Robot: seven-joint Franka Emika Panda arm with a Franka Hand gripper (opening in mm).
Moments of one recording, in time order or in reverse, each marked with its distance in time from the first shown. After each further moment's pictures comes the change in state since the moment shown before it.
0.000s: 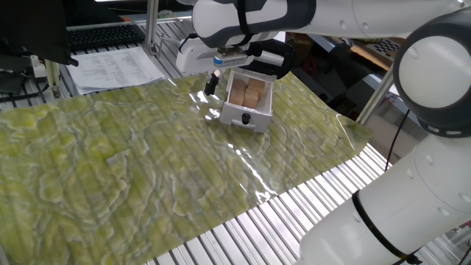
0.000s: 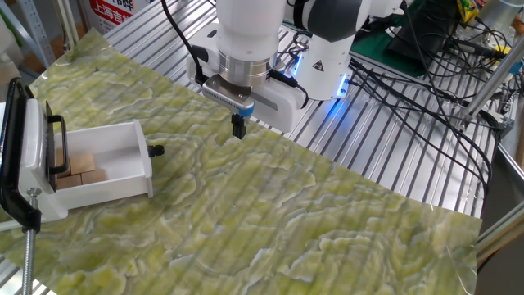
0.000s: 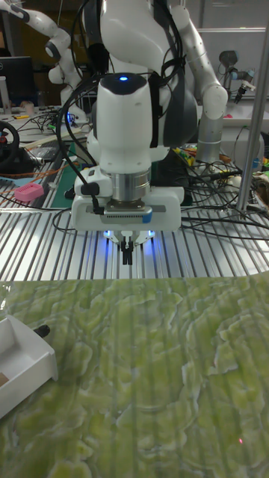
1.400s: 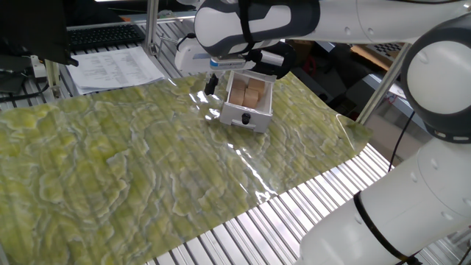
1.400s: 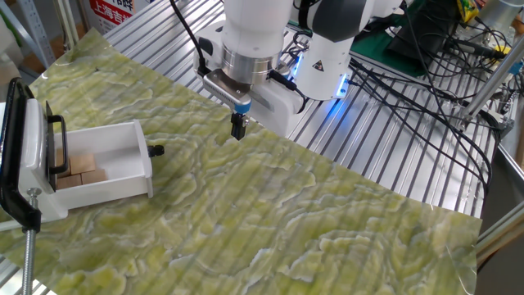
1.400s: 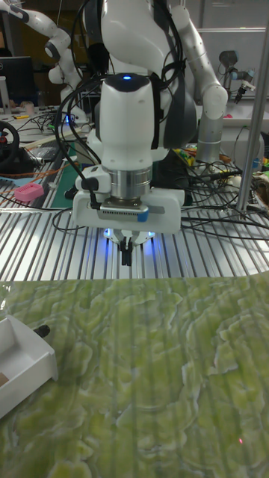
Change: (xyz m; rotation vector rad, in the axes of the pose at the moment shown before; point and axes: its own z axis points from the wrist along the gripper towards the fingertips) arm 0.001 0.000 0.001 0.013 -0.060 0.153
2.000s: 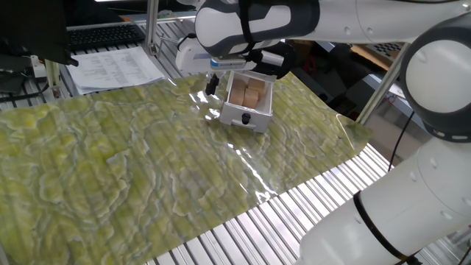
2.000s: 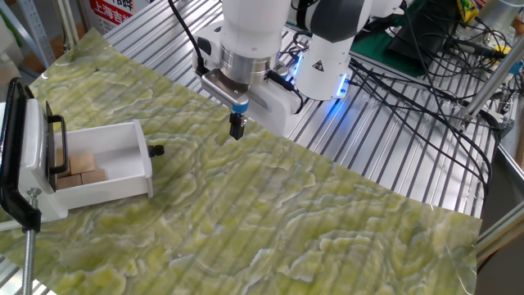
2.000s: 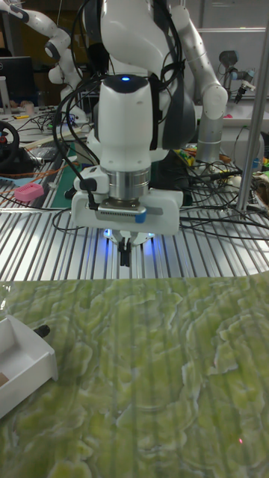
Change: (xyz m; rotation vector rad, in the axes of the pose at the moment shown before) arm -0.001 -0.003 0.001 0.003 0.001 0.017
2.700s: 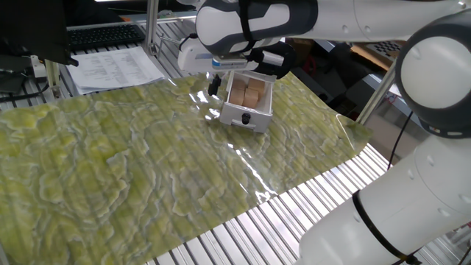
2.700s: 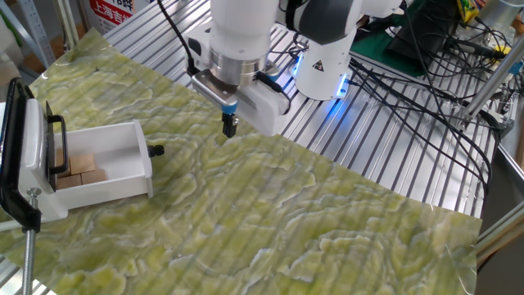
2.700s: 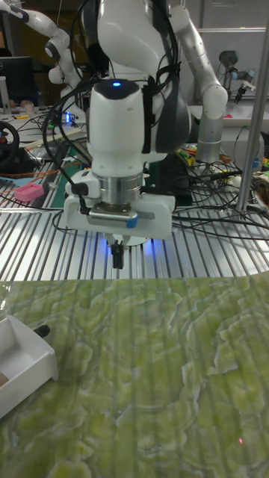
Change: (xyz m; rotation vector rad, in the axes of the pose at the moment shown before) arm -0.003 -0.016 0.008 0.010 0.028 0.016
